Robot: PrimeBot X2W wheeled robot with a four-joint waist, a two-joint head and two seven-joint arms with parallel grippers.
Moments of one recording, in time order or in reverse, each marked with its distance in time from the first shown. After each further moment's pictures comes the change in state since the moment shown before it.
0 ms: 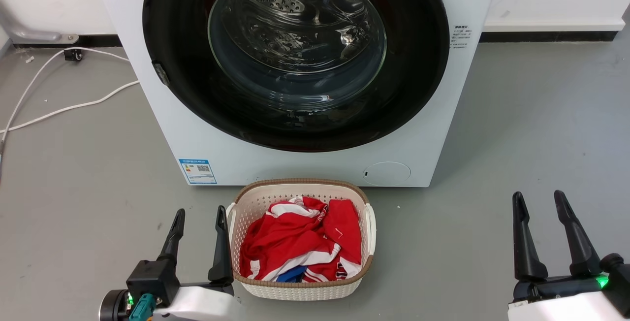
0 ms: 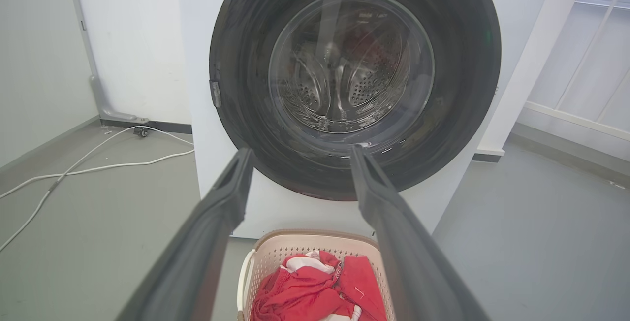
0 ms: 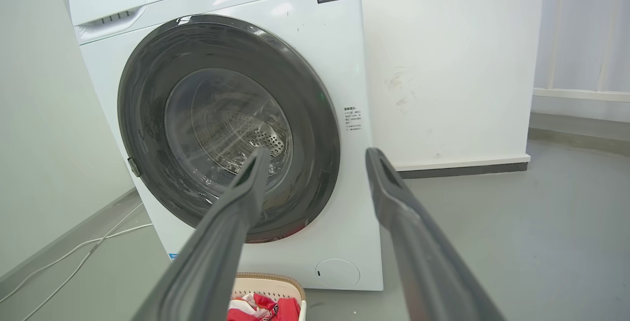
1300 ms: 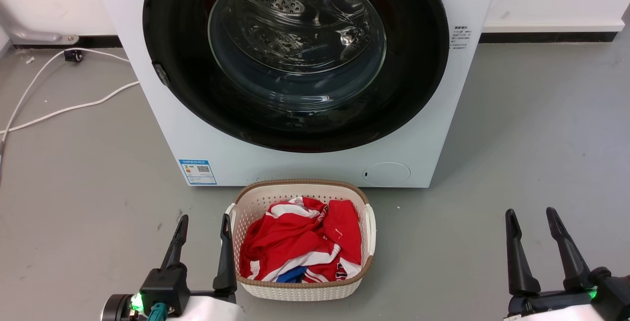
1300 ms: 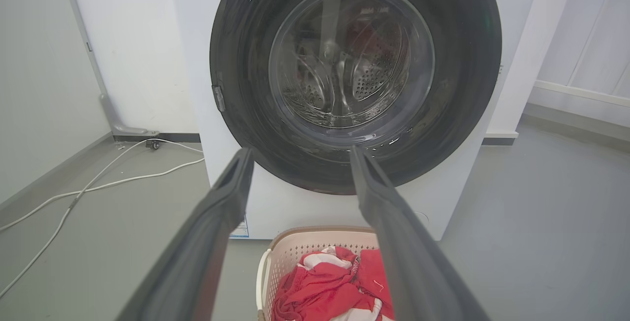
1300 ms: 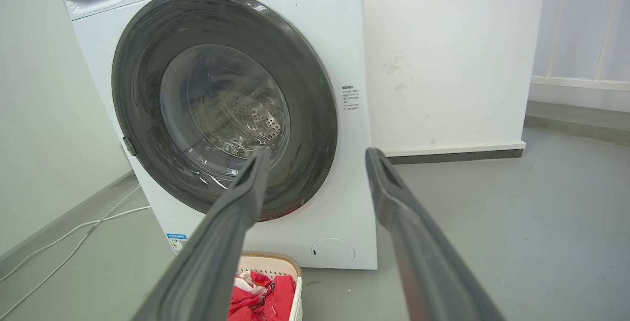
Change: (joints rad) left arm 0.018 -0.010 0.003 0.019 0.105 0.010 -0.031; right arm 0.032 -0.001 0.008 0.046 -0.025 0.001 -0.034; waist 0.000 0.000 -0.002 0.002
